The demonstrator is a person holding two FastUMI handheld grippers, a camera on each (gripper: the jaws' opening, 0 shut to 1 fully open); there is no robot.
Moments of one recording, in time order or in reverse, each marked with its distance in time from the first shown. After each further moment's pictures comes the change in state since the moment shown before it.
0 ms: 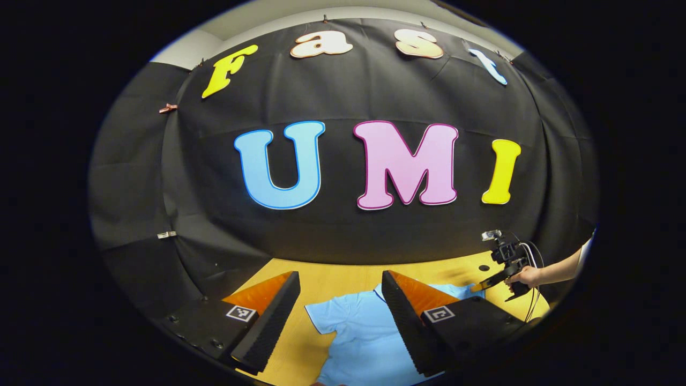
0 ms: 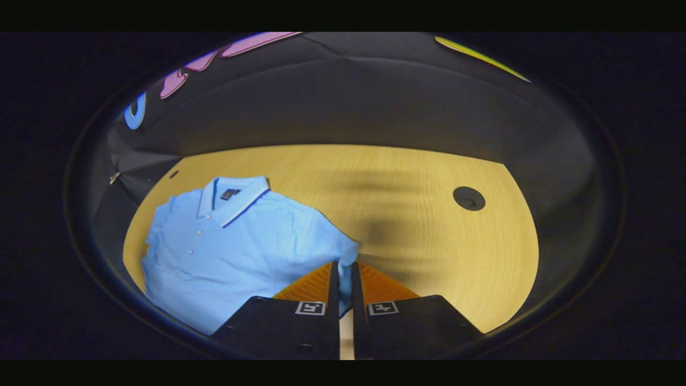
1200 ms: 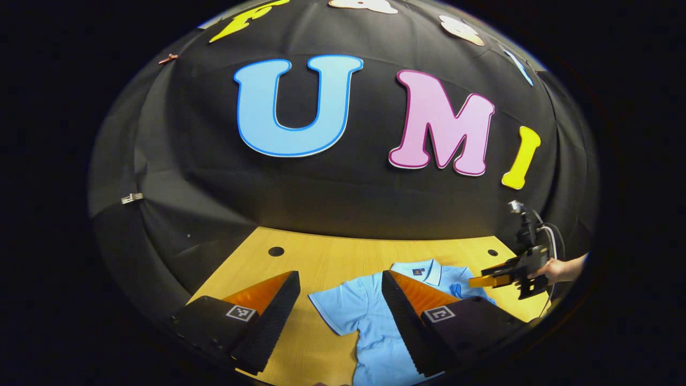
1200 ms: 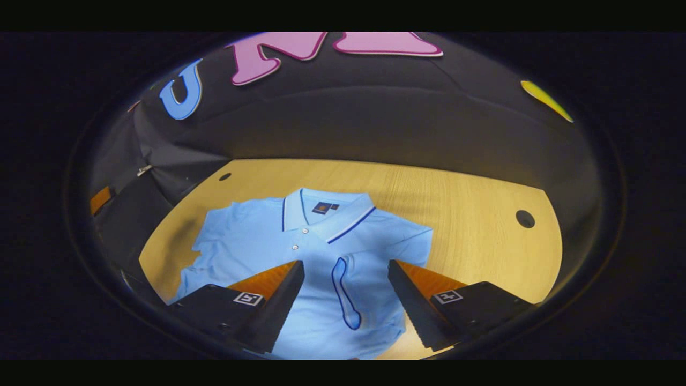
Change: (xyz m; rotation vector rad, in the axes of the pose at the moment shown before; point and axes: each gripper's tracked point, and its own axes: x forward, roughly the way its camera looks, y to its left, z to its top) left arm 0.148 0.086 -0.090 -0.078 0.194 -0.144; right arm -0.034 0.142 0.010 -0.101 -0.107 0.103
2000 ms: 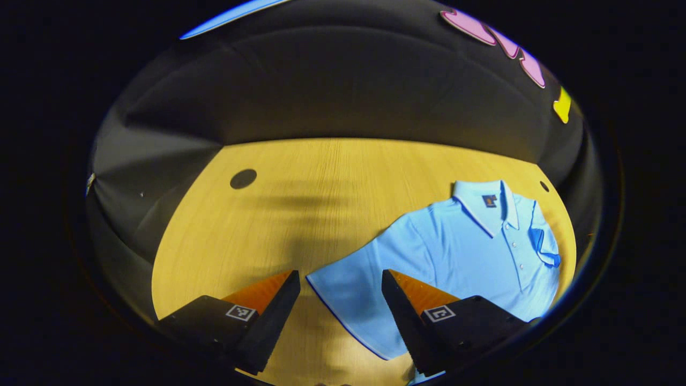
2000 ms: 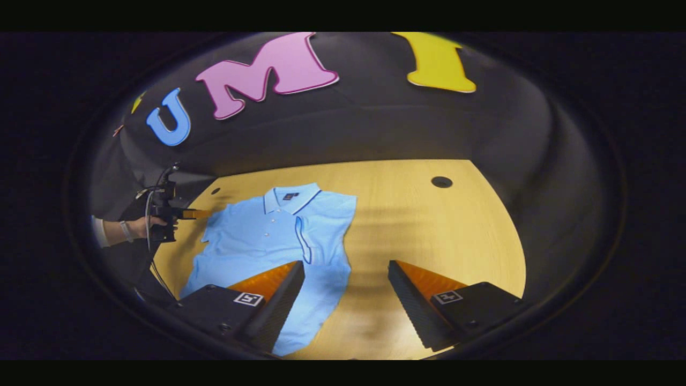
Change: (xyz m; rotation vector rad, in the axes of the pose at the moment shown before) left arm 0.194 0.051 -0.176 0.062 0.529 0.027; right arm -0.148 -0.076 -0.083 0.205 -0.032 -0.147
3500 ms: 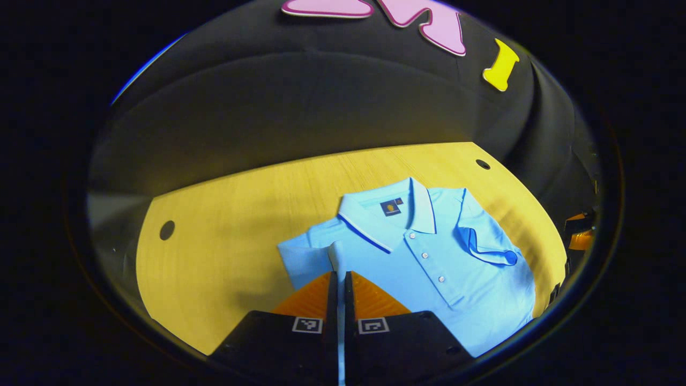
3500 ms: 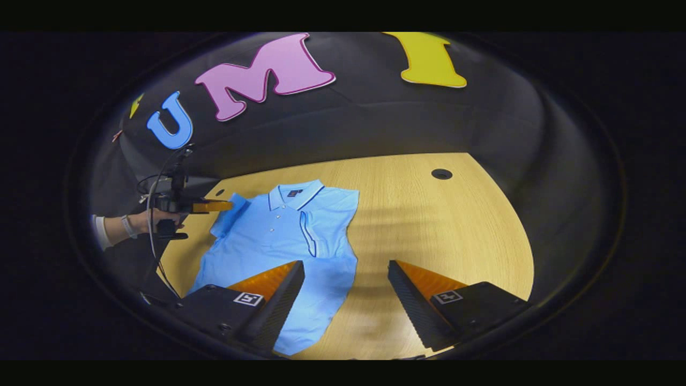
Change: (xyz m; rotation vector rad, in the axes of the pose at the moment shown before) left arm -0.028 -0.177 0.029 0.225 -0.030 -0.260; right arm -0.009 0.017 -0.017 0.014 -0.014 0.042
